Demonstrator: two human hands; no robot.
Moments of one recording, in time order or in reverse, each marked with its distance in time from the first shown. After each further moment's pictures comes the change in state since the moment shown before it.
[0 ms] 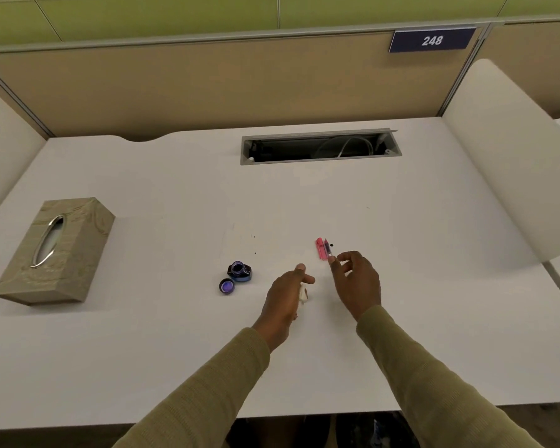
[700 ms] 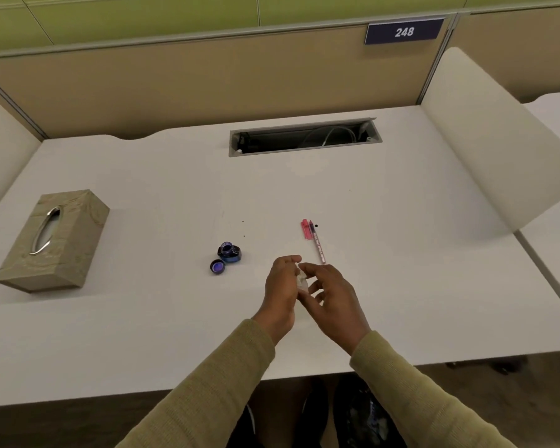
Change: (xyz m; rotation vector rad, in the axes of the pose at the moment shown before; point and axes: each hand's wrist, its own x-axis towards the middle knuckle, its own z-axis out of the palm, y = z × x) left_hand -0.055 -0.007 0.029 -0.280 0.044 0.009; right_hand -0.111 -0.013 -0.037 0.150 -0.218 -0.371
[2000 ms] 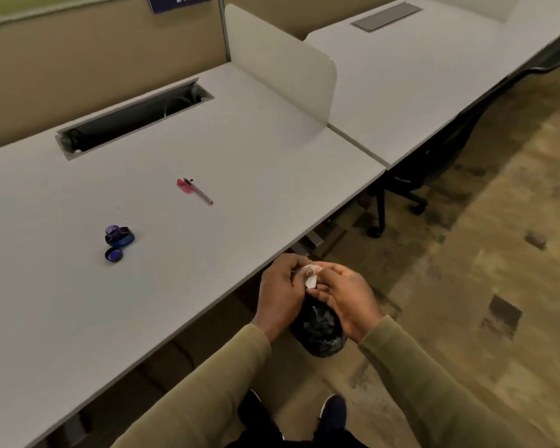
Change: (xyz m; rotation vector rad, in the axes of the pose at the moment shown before) left_hand -0.135 -0.148 -0.020 0.832 -0.701 0.700; right_hand -0.247 -0.039 -0.024 0.908 0.709 0.785
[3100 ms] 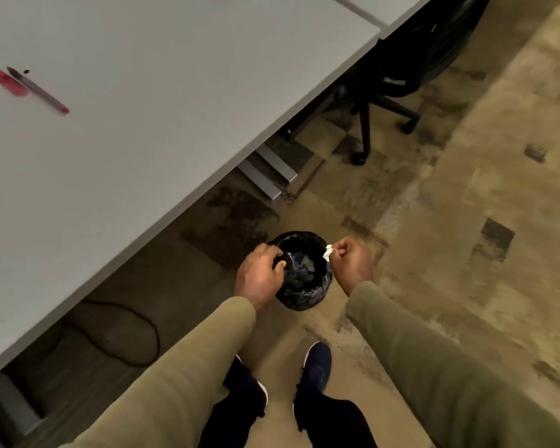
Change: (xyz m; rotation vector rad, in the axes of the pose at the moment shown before) left_hand 0.042 -0.225 0.176 0.465 -0.293 -0.095; right_hand 0.216 0.205 -0.177 -0.822 0.444 -0.112
